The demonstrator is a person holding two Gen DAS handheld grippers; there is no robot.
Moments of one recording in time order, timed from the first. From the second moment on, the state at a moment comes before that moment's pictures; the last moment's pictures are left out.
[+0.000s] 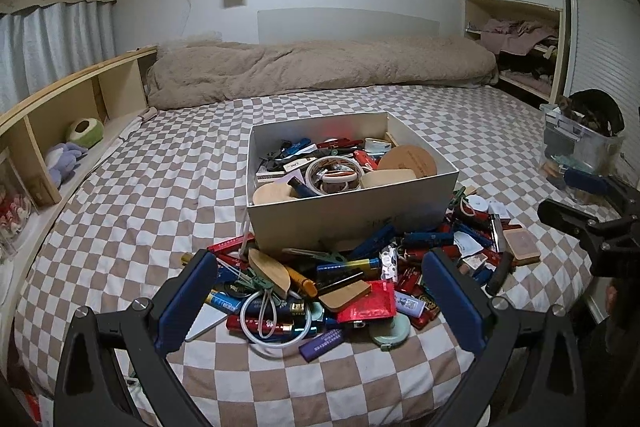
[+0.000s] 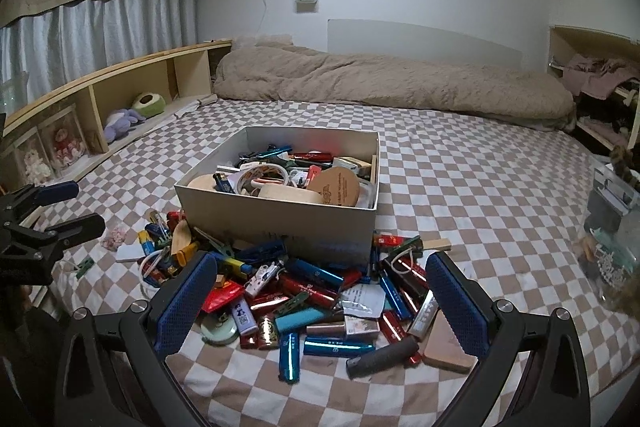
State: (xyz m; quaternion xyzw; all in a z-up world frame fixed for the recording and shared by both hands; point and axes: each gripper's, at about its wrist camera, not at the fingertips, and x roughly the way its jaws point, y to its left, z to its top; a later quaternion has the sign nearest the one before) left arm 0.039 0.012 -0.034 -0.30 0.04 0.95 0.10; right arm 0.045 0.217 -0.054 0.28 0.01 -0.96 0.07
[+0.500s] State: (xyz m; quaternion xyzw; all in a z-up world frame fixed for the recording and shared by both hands) left arm 0.044 0.007 -0.038 -0.30 0.04 0.95 0.11; right arm 0.054 0.215 -0.059 0.28 0.01 -0.96 0.06
